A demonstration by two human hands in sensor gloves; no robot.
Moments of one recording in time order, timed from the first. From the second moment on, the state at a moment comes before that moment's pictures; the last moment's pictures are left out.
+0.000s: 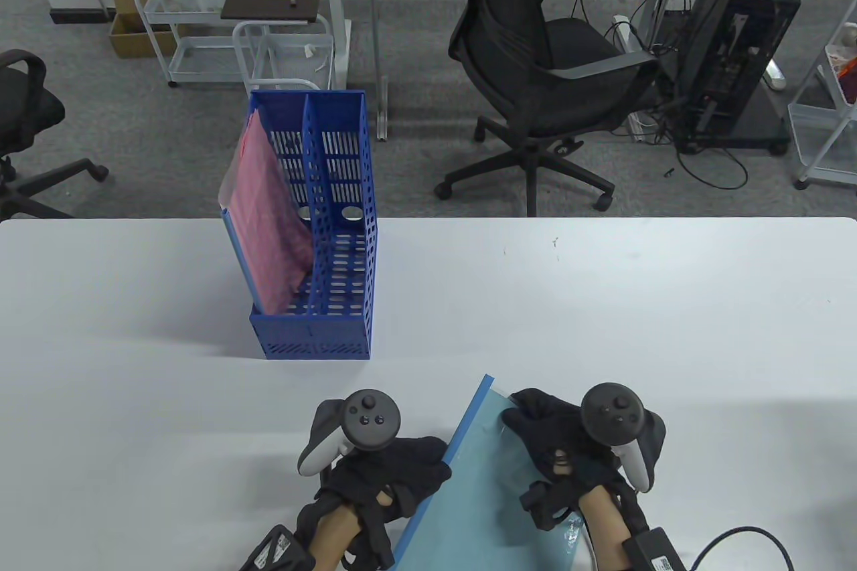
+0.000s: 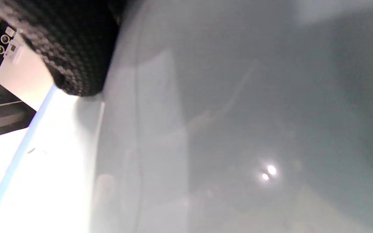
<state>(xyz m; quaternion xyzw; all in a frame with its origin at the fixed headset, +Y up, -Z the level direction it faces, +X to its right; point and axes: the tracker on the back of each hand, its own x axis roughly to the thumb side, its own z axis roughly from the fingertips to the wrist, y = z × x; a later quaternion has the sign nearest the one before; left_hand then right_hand) -0.095 -0.745 -0.277 -0.28 -0.20 0.36 0.87 0.189 -0.730 -0.303 0.02 0.01 0.91 0.42</state>
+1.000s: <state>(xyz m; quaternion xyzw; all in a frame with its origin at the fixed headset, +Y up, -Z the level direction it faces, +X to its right) -0.101 -0.778 -0.279 -0.45 -0.22 0.47 0.73 0.174 -0.678 -0.271 0.12 -0.18 0.91 0.36</state>
